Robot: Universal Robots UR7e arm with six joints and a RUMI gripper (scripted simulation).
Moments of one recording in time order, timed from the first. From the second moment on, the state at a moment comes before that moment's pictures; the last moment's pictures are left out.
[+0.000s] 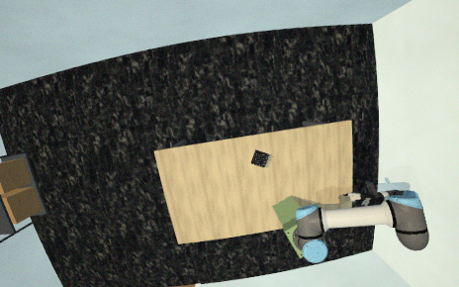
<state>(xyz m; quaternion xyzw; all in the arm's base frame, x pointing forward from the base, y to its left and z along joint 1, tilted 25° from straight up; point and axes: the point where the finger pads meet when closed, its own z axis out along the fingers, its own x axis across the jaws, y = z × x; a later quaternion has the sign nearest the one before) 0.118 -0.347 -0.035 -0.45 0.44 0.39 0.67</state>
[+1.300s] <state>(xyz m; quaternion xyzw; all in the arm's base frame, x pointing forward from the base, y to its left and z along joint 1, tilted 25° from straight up) 0.149 -0.314 -0.044 -0.52 0.44 0.35 0.65</state>
